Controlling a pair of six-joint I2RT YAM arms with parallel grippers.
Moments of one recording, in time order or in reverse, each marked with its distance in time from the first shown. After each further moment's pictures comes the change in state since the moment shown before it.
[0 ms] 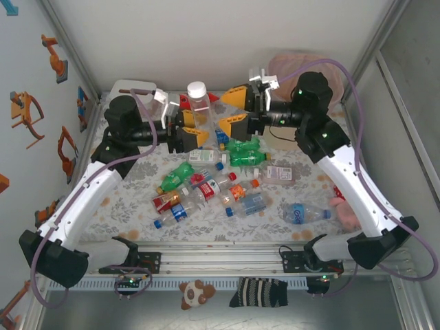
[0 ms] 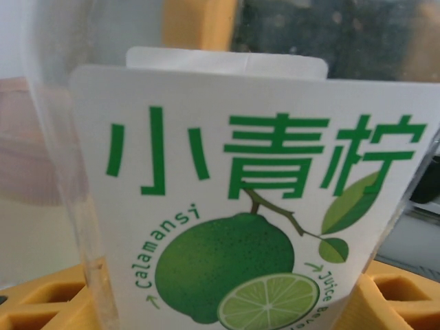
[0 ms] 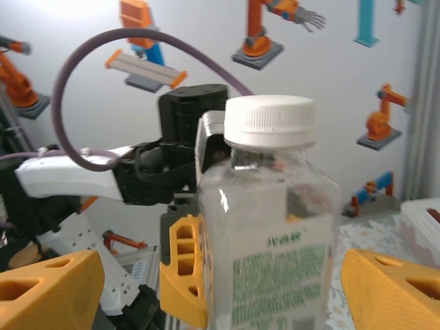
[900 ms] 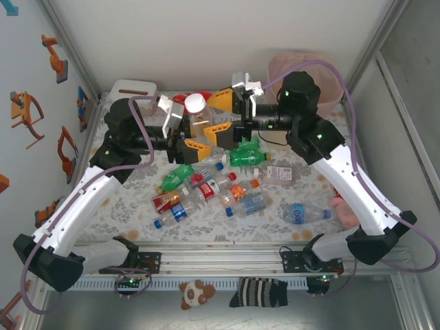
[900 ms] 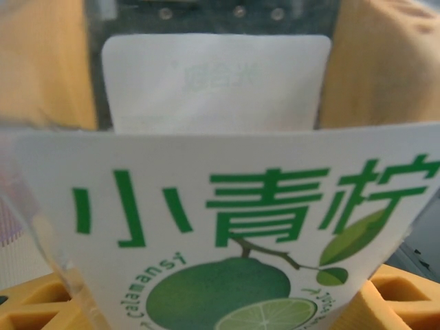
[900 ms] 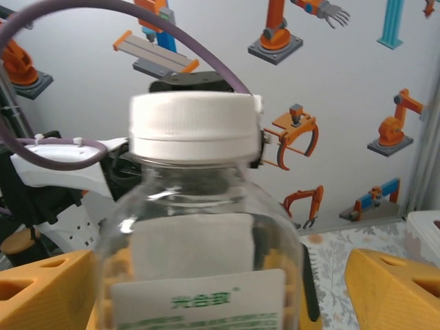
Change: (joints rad) left arm -0.079 -0.037 0.026 -0.027 0.069 0.074; right arm 0.131 0.042 0.111 -0.145 0.129 -0.113
